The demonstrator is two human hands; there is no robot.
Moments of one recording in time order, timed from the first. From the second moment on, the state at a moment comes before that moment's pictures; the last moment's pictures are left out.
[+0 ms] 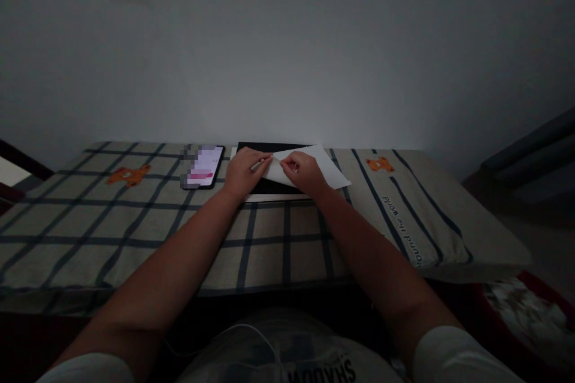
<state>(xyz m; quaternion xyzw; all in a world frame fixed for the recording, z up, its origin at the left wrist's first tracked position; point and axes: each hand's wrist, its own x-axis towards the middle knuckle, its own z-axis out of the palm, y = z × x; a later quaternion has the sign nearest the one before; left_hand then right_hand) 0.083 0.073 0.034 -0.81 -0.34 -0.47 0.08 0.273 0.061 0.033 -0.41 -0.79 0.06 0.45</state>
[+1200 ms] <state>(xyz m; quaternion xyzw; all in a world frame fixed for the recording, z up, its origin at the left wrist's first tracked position) 0.079 0.075 0.027 -0.84 -0.34 -0.43 0.01 0.278 0.061 0.034 -0.38 -0.81 0.12 0.43</state>
